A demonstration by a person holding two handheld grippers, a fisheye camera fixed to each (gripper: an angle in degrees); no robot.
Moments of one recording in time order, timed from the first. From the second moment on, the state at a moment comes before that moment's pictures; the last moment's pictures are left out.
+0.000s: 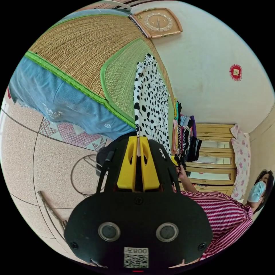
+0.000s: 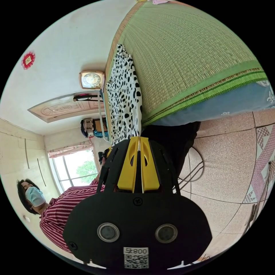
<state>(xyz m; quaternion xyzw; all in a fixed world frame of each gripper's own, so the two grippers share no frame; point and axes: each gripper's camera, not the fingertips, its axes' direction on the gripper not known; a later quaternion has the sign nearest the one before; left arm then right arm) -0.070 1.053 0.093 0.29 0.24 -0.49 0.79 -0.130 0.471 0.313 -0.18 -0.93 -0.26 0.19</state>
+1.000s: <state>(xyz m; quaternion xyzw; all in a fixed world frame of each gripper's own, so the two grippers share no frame) -0.246 0.773 -0.105 0.19 0.08 -0.45 0.87 -0.163 0.298 -0.018 0.01 -0.87 -0.32 0.38</state>
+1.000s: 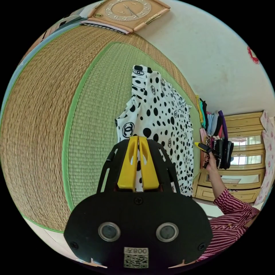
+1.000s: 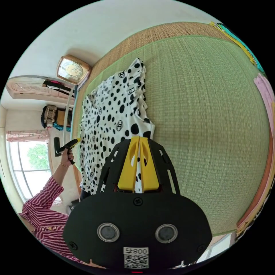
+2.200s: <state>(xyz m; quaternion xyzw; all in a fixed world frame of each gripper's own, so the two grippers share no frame) -0.338 0.641 -0.310 0.30 0.12 -0.44 0.84 -0.272 0.168 -0.150 0.03 -0.93 -0.25 0.28</state>
